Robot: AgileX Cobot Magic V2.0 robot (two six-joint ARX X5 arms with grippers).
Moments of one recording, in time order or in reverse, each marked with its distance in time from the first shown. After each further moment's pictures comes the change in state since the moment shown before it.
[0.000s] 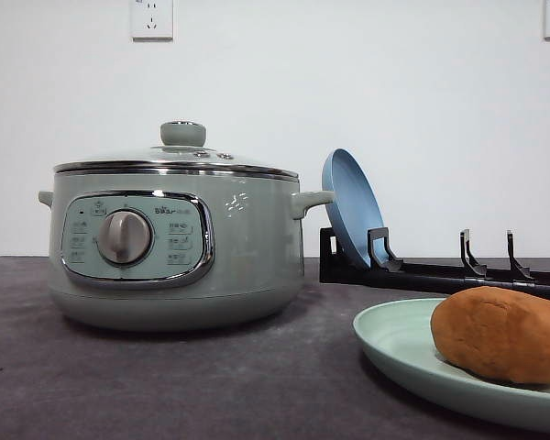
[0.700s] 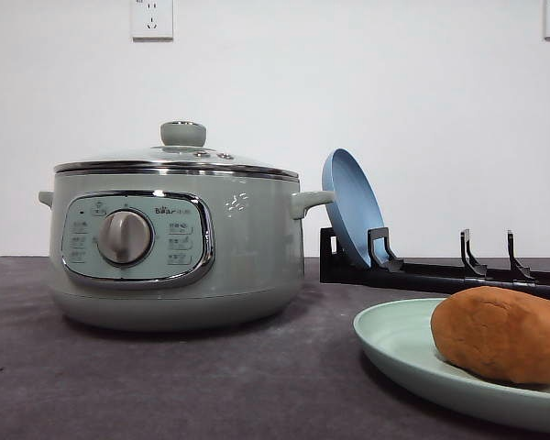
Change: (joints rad) left_arx 0.000 0.001 0.000 -0.014 0.000 0.131; right_arx 0.000 0.000 0.000 0.001 0.000 0.000
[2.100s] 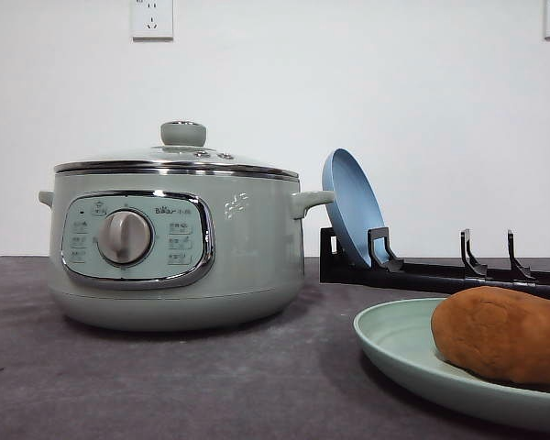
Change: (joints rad) left_arx 0.000 0.000 0.000 0.000 0.000 0.005; right_arx -0.441 -0.309 -0.961 0.981 0.007 -0.121
